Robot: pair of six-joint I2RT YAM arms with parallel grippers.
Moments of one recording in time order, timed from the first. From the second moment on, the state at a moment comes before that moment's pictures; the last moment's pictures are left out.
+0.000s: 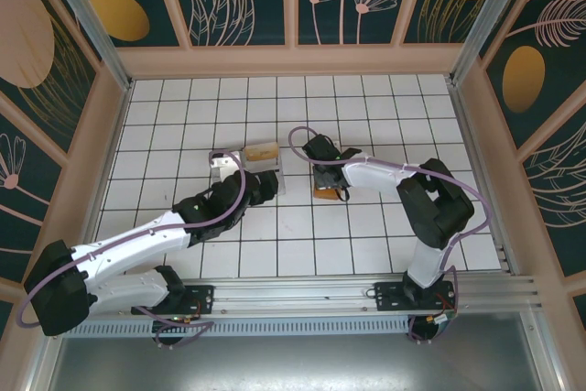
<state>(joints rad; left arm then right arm) -0.91 1.12 0.70 -0.27 -0.49 -0.90 0.71 1.78 1.08 -0.49 0.31 0.49</state>
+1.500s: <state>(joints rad) -0.95 1.78 0.81 0.18 -0.06 -1.12 0.69 1.55 0.76 -0.15 -0.13 0.62</state>
